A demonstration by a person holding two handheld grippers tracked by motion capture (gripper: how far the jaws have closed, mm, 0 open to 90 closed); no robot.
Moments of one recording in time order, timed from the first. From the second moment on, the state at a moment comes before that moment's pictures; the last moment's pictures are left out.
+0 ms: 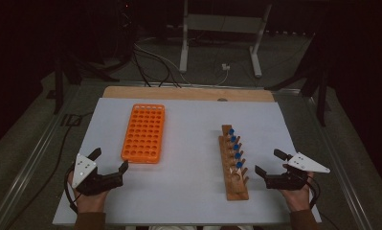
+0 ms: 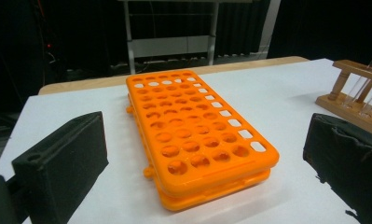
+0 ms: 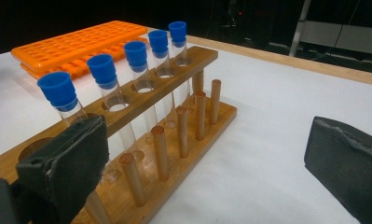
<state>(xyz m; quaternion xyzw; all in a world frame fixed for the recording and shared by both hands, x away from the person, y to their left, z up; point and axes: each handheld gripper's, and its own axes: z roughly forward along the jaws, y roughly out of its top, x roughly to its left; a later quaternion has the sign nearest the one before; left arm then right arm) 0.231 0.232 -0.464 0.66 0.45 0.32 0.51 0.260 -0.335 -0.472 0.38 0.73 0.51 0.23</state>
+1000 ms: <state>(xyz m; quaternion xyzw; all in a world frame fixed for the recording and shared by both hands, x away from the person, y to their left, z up) 0.229 0.226 -0.469 0.68 0.45 0.32 0.49 0.247 -0.291 -0.458 0.28 0.78 0.54 0.16</state>
